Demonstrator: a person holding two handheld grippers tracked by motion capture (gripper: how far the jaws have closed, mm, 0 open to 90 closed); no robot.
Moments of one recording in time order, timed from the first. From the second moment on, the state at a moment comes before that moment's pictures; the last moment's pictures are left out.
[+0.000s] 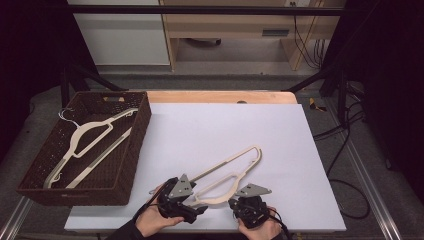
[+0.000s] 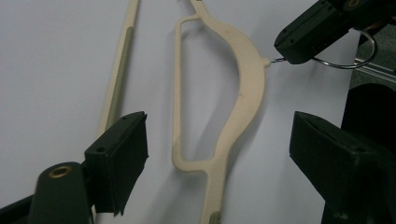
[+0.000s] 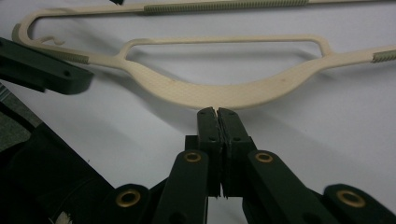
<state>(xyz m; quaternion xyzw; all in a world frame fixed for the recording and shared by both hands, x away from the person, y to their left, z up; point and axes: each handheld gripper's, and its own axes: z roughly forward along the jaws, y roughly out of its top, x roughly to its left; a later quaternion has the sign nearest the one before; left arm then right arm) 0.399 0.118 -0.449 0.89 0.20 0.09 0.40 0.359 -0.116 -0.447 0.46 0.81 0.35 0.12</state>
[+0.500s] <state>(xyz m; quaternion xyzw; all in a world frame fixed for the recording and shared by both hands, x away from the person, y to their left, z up) 0.408 0.076 -0.452 0.92 0.14 0.11 0.33 0.363 -0.119 -0.432 0.46 0.81 0.34 0.12</state>
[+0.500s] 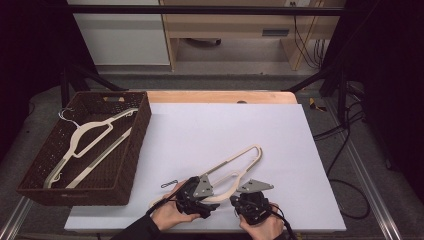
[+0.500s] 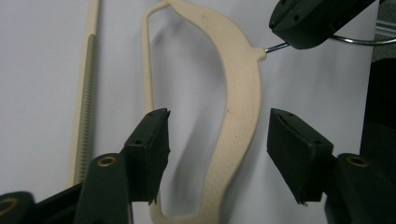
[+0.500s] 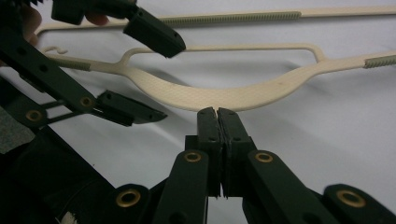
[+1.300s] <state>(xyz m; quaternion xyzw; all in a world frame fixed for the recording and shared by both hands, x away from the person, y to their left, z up) 0.402 0.068 -0.451 0.93 0.15 0.14 0.30 0.359 -0.127 -0.409 0.44 0.80 0.38 0.13</state>
